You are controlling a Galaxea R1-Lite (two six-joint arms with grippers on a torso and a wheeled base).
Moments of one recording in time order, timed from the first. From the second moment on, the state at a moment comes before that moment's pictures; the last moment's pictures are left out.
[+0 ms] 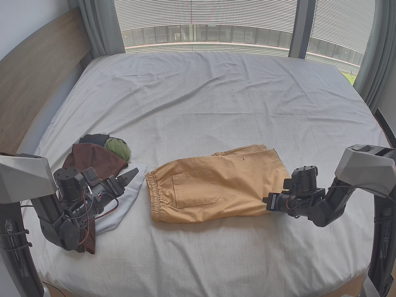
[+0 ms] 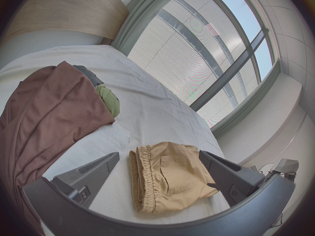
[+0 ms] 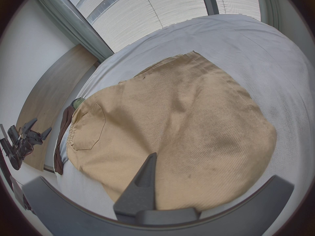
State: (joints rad) left arm -0.15 2.19 -0.45 -1.55 -0.25 -0.60; right arm 0.28 2.34 -0.81 -0.90 0.17 0.36
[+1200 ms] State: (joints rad) left arm -0.27 2.35 -0.46 -1.55 -0.22 -0.60; right arm 0.41 2.12 -0.46 -1.08 0.32 0.39
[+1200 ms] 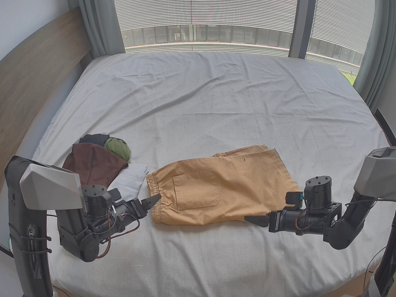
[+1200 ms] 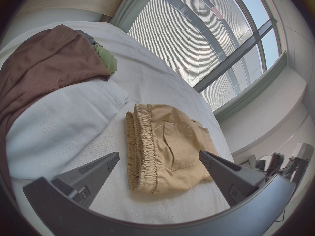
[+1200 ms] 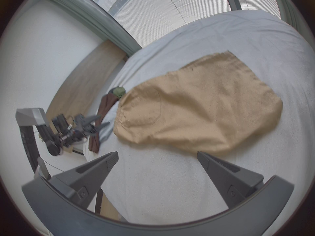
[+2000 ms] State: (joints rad) left arm -0.34 2.56 -0.69 -1.45 -0.13 -0.61; right arm 0.35 2.05 -0.54 -1.17 0.38 0.49
